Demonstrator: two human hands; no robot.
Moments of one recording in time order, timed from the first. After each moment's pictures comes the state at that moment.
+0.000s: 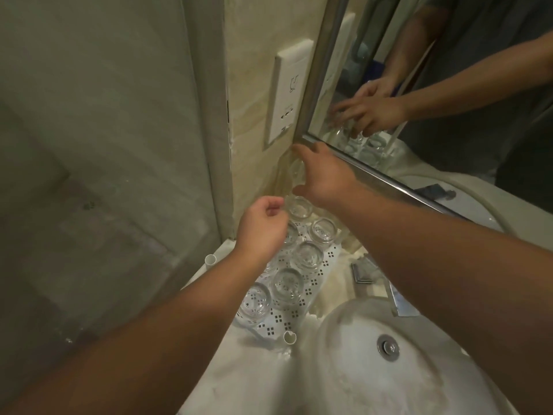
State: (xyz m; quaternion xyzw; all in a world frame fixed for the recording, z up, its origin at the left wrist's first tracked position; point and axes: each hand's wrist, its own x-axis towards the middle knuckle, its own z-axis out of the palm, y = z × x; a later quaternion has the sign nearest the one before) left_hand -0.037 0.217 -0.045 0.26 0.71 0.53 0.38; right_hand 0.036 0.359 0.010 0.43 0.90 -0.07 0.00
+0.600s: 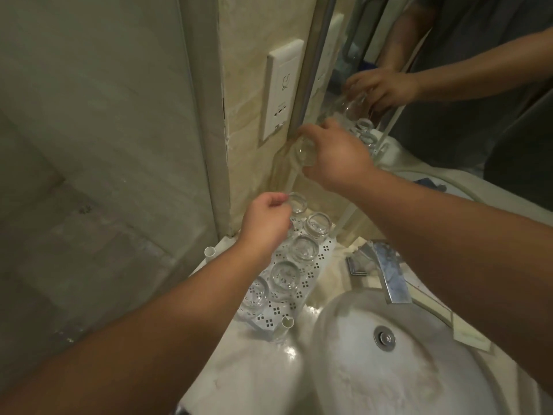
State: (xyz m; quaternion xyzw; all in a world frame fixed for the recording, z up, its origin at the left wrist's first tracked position) left_hand -0.025 0.213 -0.024 0.20 0.67 0.55 0.45; right_hand 0.053 0.346 0.052 0.42 0.90 -0.01 -0.08
